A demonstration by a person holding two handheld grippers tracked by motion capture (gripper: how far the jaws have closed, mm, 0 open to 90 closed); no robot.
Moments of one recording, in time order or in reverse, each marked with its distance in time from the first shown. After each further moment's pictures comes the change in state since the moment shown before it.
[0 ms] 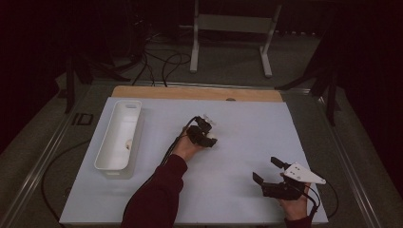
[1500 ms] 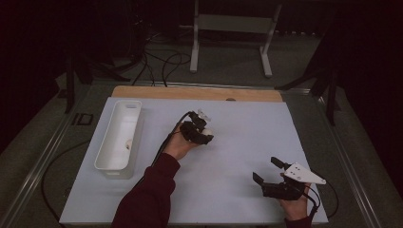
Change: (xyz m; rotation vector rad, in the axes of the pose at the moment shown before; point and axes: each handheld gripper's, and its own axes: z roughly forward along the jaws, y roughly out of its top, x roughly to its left) left arm 0.000 0.005 -0.049 -0.035 0.002 0.028; right arm 0.001 0.000 0.000 -0.003 -0.001 0.001
